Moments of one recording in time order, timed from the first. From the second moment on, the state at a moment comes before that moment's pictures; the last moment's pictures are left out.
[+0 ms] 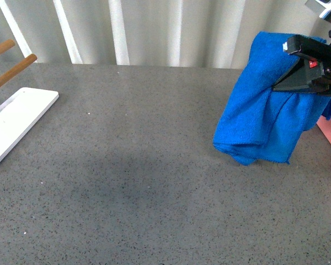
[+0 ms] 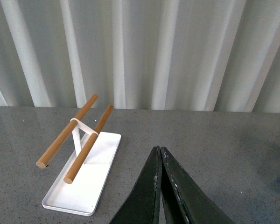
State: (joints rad) left arm 0.00 0.18 0.02 0.18 0.00 0.00; right arm 0.09 1.83 1.08 -0.14 -0.40 0.07
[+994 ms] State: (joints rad) left arm 0.00 0.00 0.02 0.00 0.00 0.00; right arm 0.06 2.14 0.99 0.01 -0.36 -0.02
